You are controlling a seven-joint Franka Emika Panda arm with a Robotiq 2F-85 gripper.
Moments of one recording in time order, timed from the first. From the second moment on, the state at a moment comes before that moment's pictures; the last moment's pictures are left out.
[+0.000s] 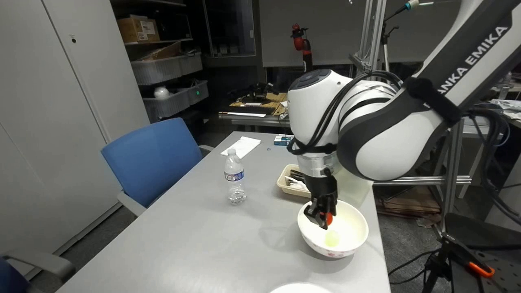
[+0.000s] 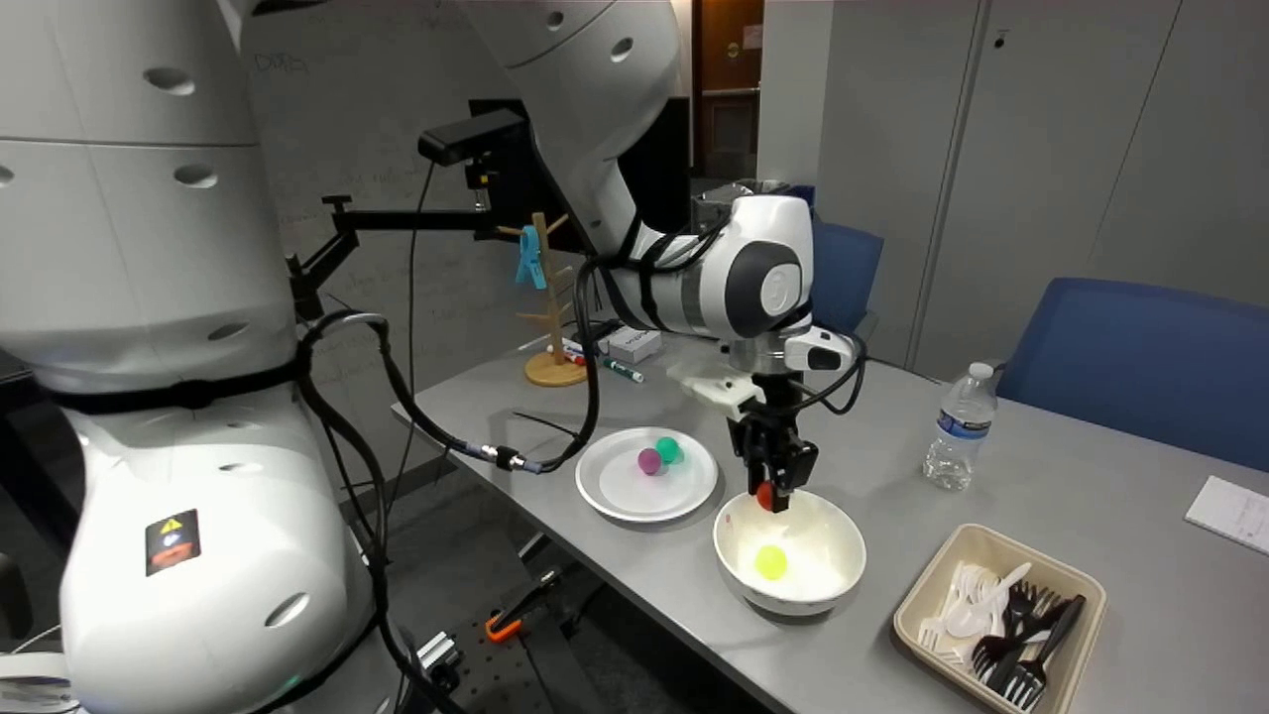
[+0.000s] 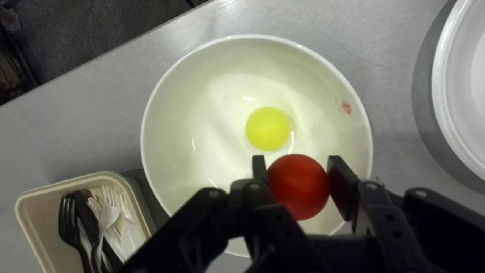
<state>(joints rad) 0.07 0.16 0.01 -2.40 -0.28 2.45 0.43</state>
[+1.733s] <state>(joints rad) 0.05 0.29 -0.06 -2.40 -0.15 2.55 0.43</state>
